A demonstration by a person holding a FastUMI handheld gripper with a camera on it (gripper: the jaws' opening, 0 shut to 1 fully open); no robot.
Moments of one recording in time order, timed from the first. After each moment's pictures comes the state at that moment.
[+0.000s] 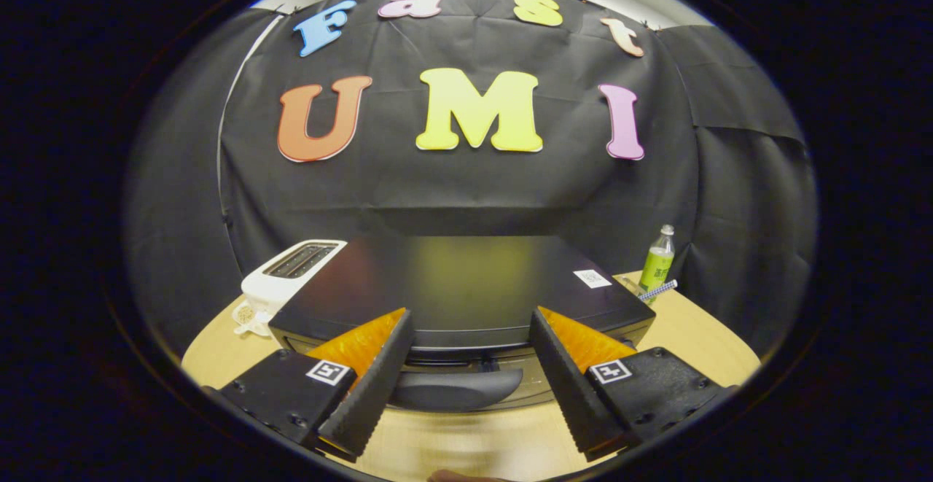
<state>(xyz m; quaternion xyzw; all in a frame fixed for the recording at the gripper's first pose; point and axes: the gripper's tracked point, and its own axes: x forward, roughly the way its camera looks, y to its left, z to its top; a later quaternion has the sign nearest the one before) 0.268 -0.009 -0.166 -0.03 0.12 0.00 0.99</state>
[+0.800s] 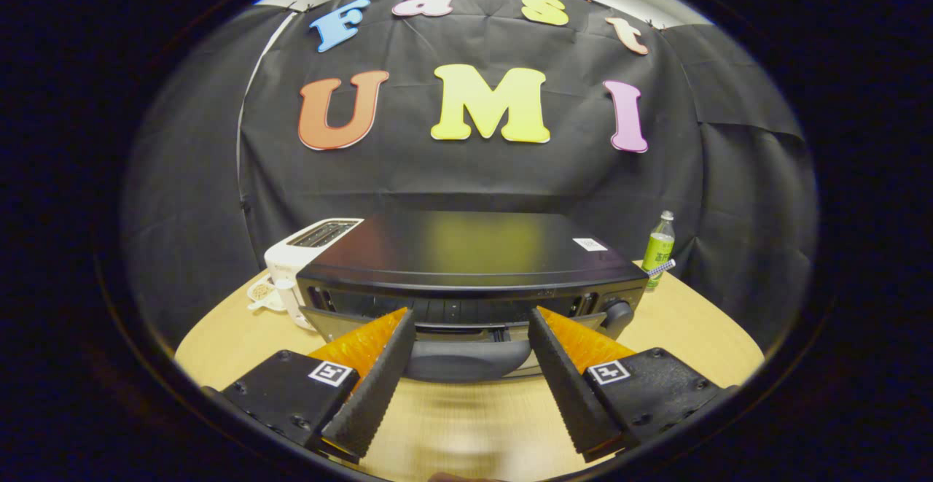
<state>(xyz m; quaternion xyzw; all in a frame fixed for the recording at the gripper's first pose) 0.221 -0.006 -0.196 -0.04 0.14 0.03 0.99</state>
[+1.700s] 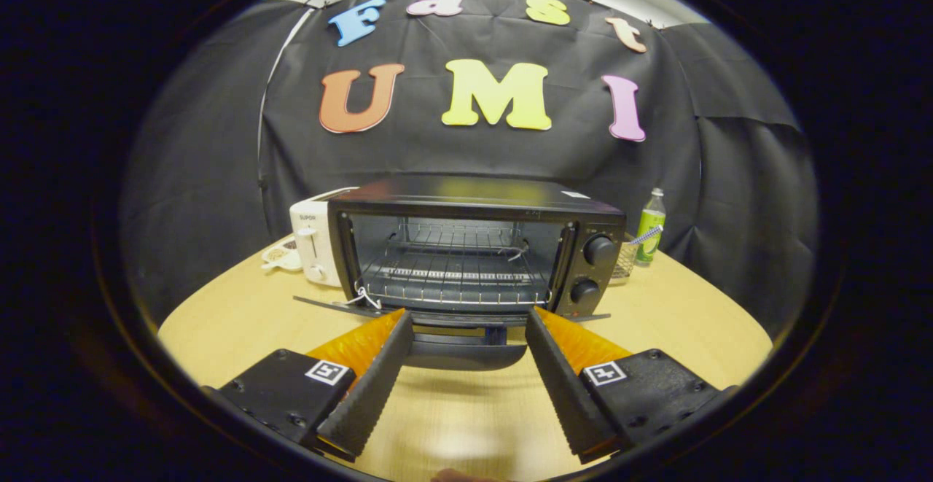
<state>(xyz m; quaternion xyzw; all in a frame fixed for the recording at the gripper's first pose) 0.182 -0.015 -0.247 -0.05 0.13 0.04 0.99</state>
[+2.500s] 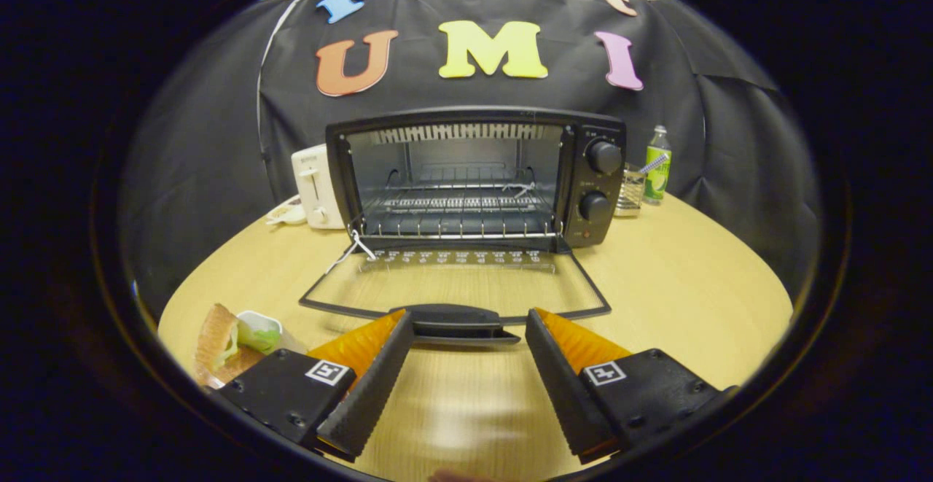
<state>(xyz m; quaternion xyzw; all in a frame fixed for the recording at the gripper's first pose) 0.160 -0.027 -0.322 -0.02 0.21 0.06 0.97</state>
